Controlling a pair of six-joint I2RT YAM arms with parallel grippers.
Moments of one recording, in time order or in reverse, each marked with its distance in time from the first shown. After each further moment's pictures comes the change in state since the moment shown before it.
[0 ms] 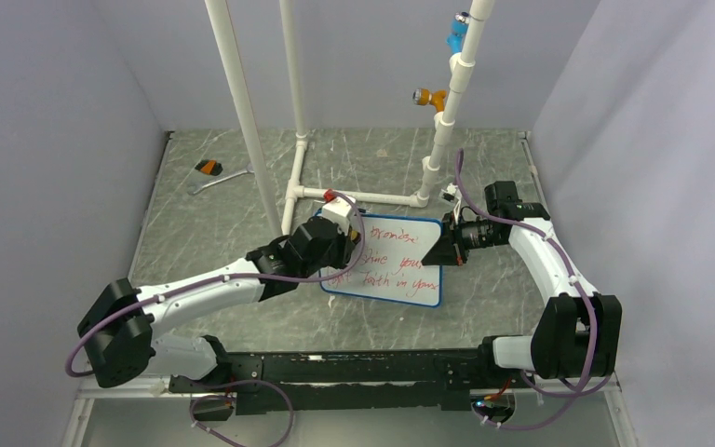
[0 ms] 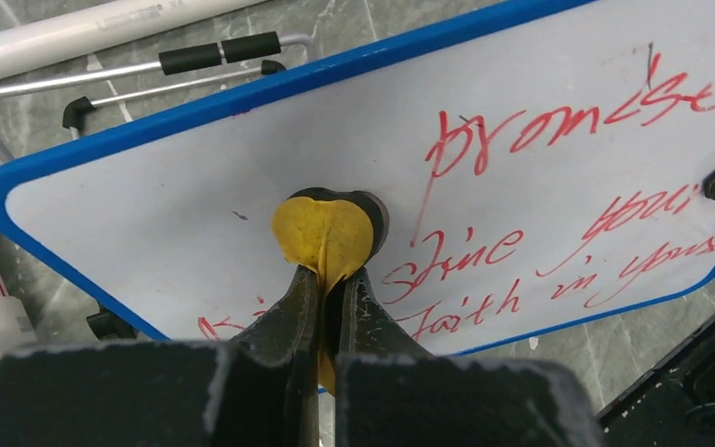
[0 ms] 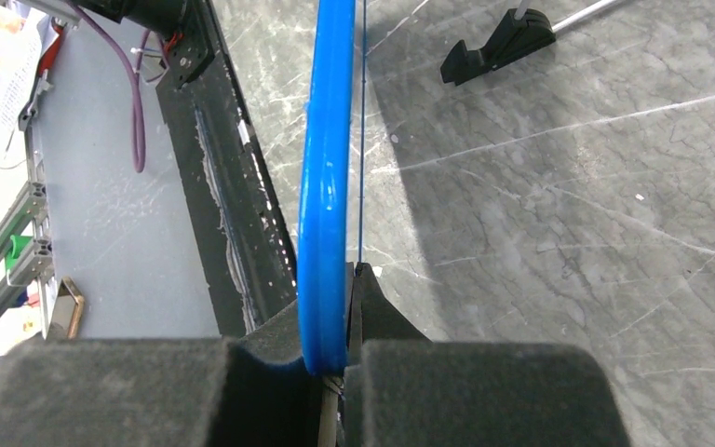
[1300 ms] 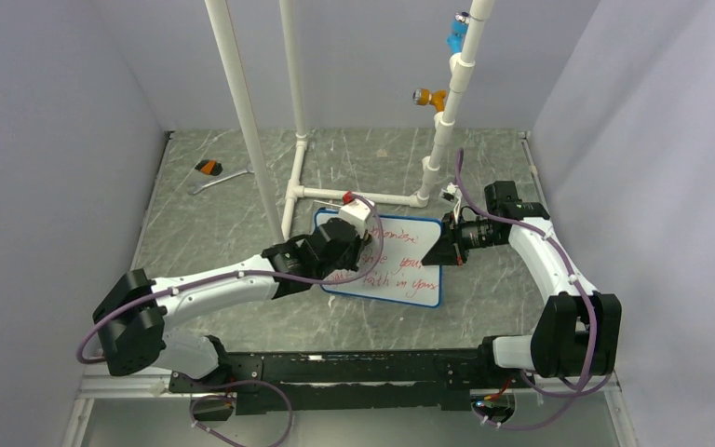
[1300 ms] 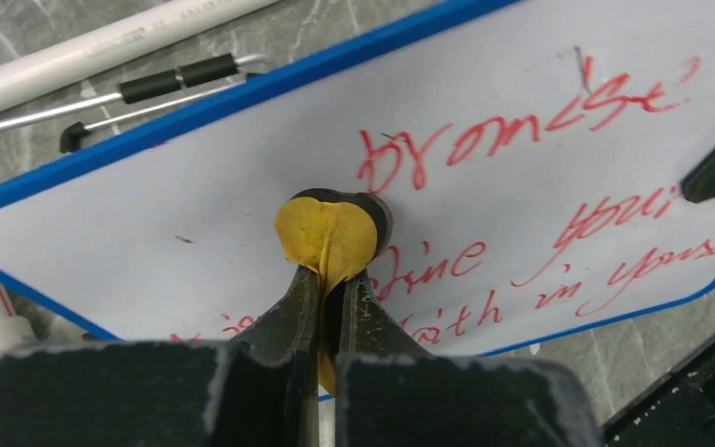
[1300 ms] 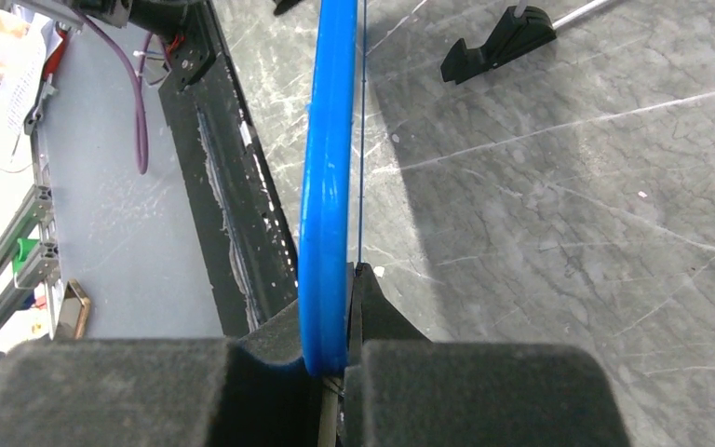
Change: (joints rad) left arm -0.085 0.090 0.098 -0.044 -0.089 0.045; right arm 0.000 0.003 0.002 -0.006 0.001 0.007
